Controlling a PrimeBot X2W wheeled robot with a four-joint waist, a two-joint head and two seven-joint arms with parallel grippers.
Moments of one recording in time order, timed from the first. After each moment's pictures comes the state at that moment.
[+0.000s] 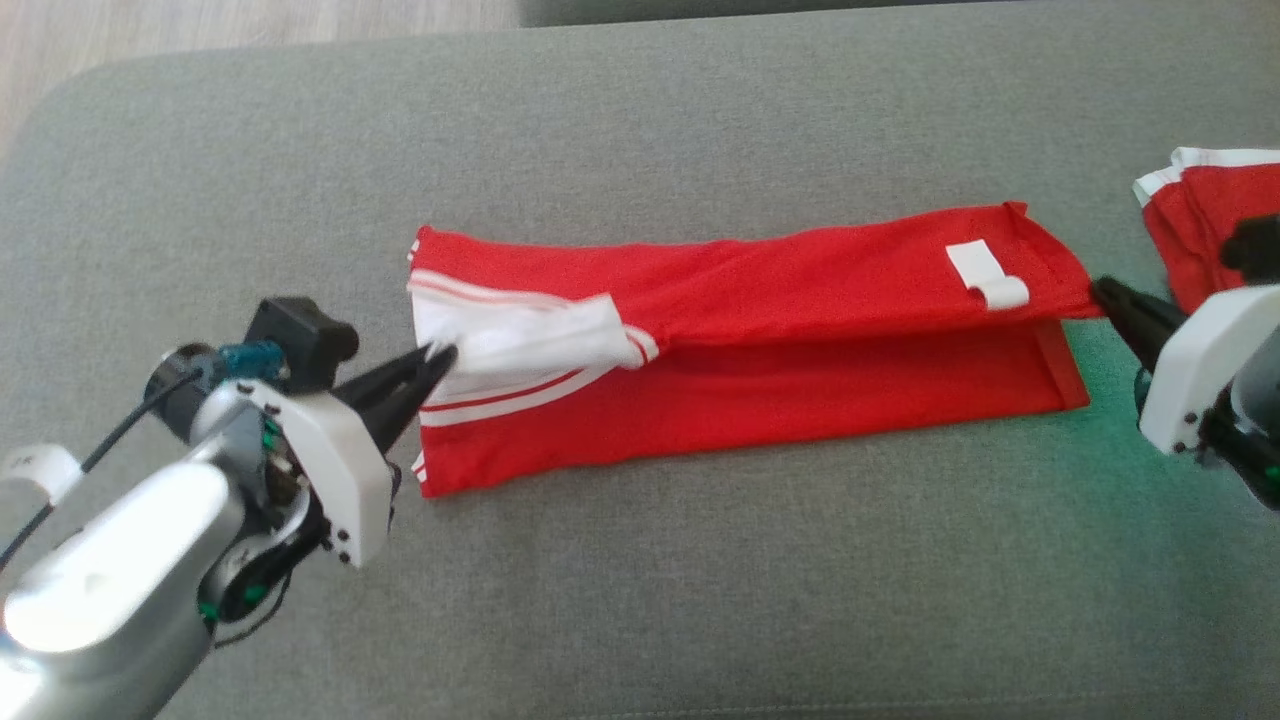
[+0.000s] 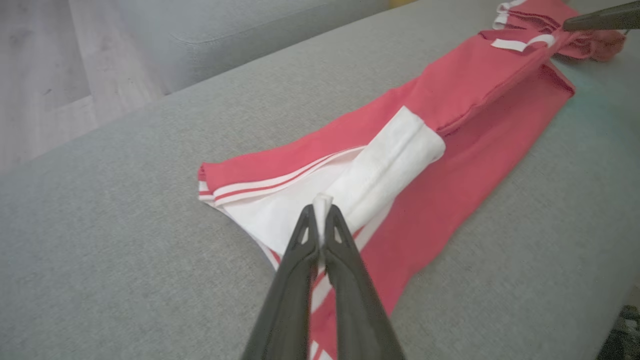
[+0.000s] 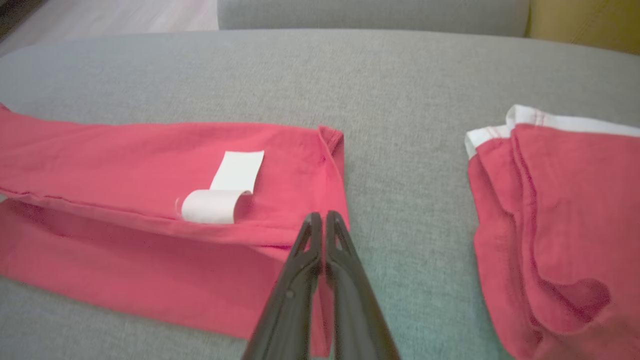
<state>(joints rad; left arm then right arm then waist) -0.58 0.66 -0.93 0.16 -0.75 -0.05 0.07 -0.54 -0.66 0.56 0.47 0.83 0.12 0.32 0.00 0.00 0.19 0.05</state>
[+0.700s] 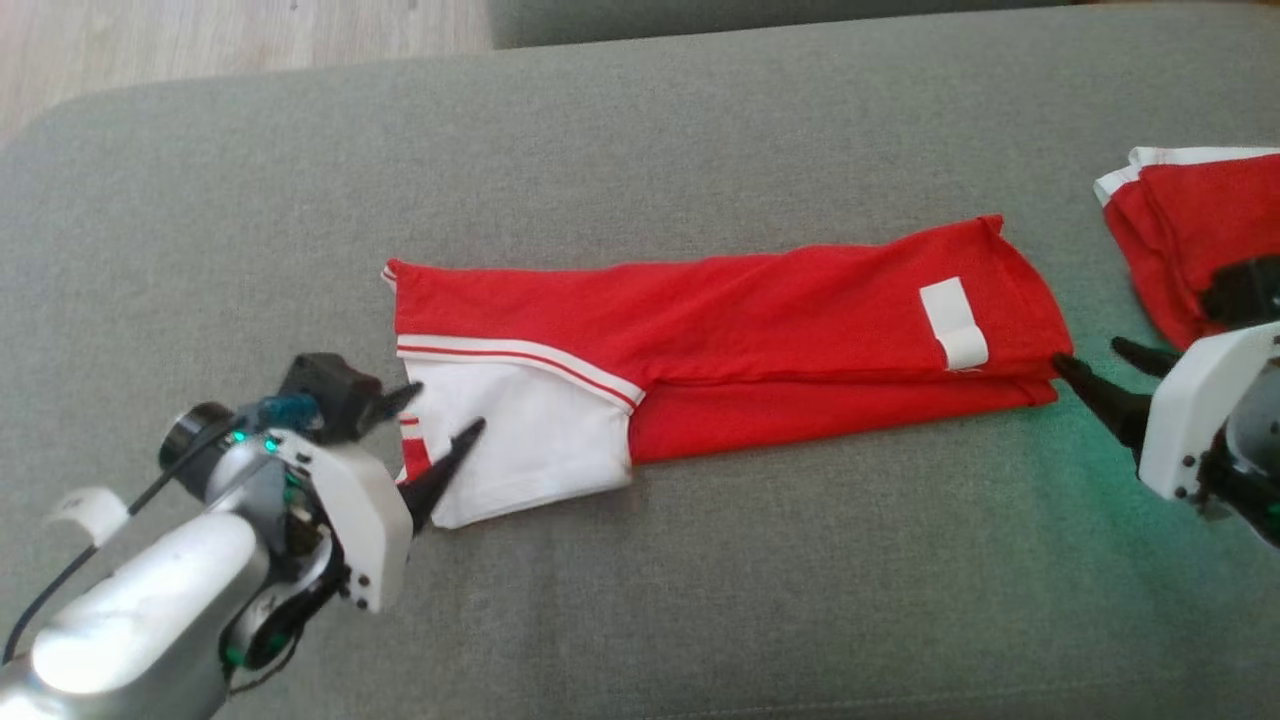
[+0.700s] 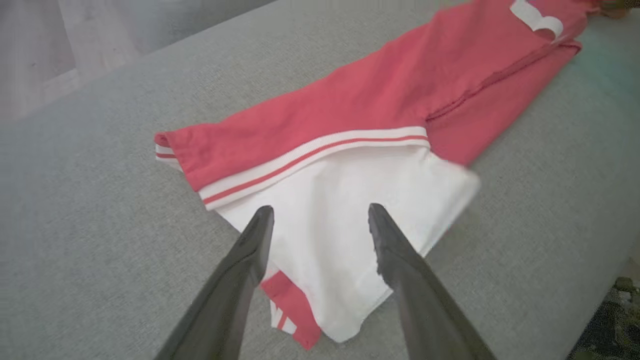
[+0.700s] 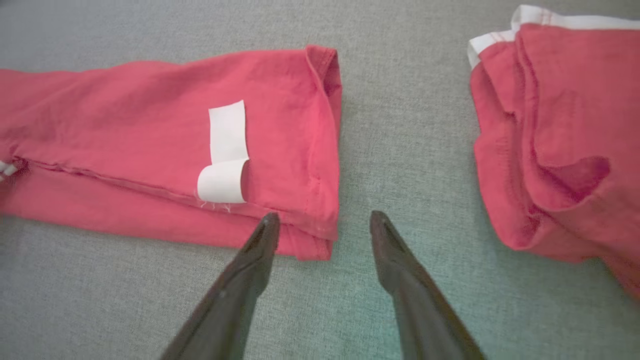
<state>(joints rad) -0.51 0.67 -0.98 0.11 -0.75 0.05 0.13 -0.44 -0.68 0.53 0.39 0.86 0.12 0.47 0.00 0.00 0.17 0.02</state>
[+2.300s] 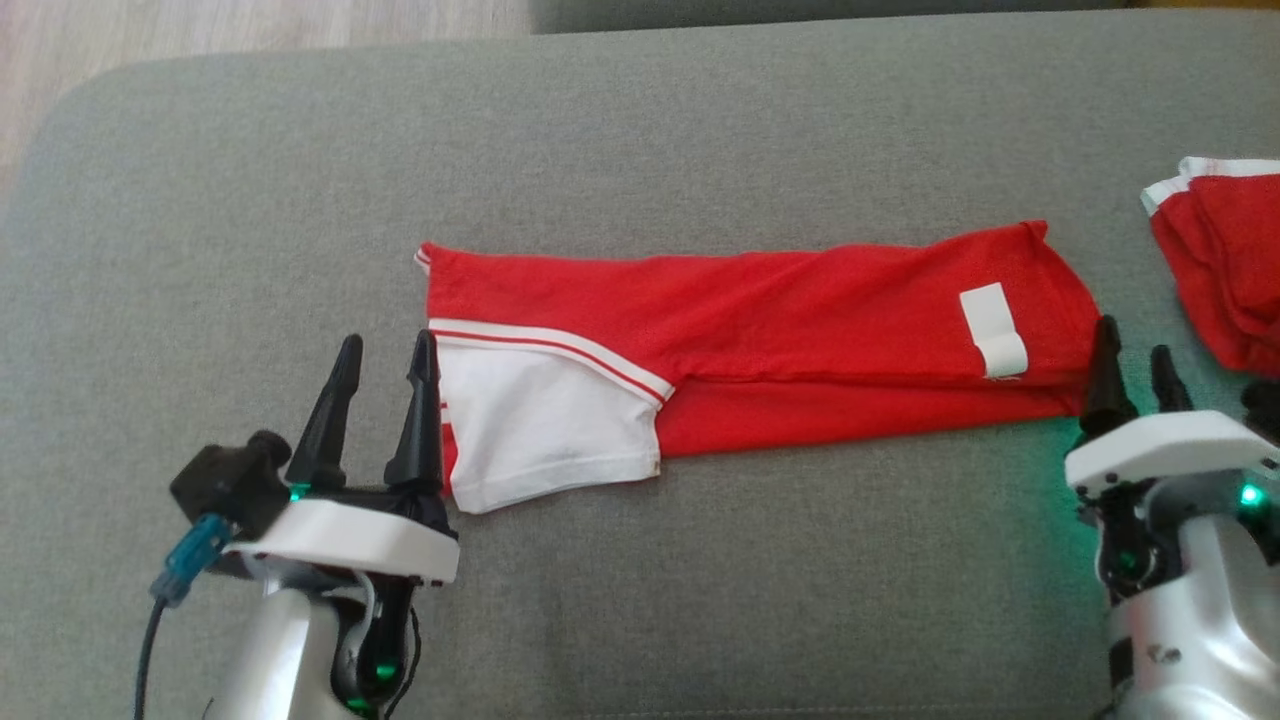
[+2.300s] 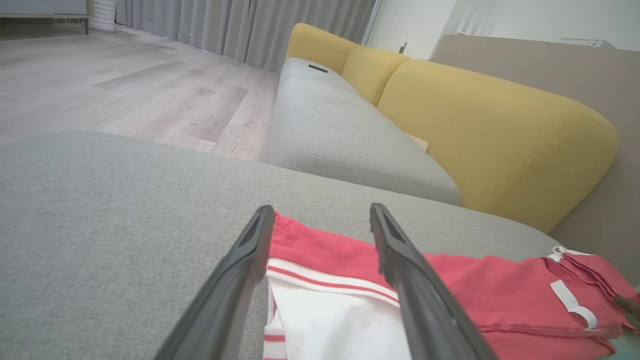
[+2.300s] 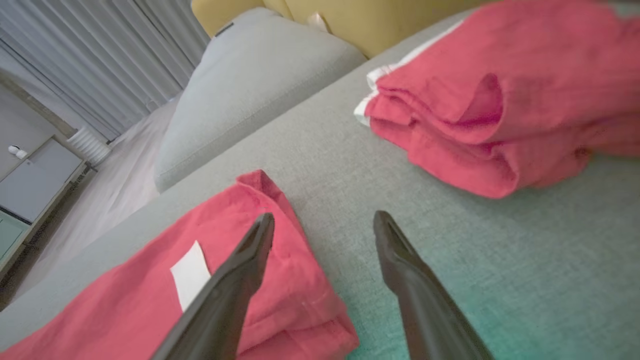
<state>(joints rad) -0.12 0.05 -0.19 0.16 -0.38 -0.06 -0.25 -0.37 -0.06 -0.24 0.63 0.42 0.12 -0.04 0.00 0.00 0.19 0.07</state>
